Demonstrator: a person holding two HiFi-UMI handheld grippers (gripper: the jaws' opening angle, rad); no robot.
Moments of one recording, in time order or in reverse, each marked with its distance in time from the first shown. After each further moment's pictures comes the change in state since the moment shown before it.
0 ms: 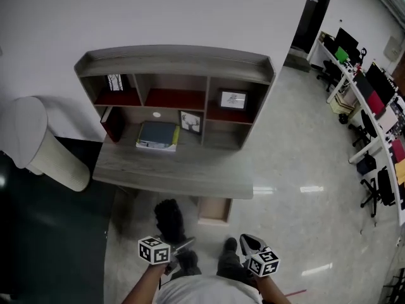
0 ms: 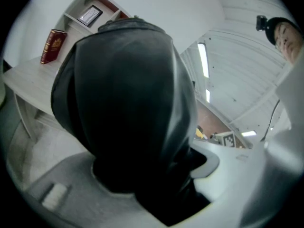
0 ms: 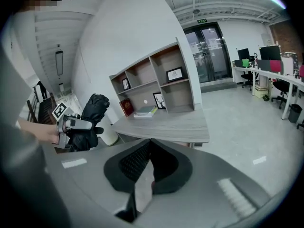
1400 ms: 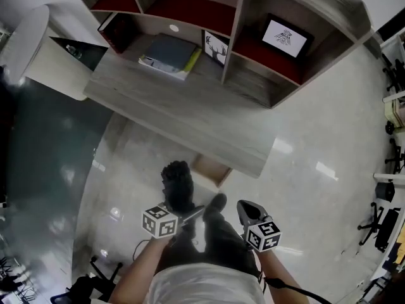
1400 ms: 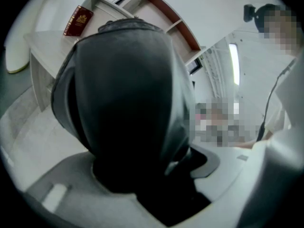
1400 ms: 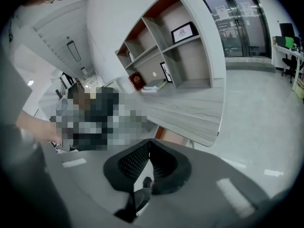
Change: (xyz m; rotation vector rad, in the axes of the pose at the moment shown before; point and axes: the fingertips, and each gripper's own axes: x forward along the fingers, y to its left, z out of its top) left arm 0.213 0.063 -0.038 -0.244 -0.073 0.231; right arm 0.136 -0.172 -0.020 -0.132 0.357 0.331
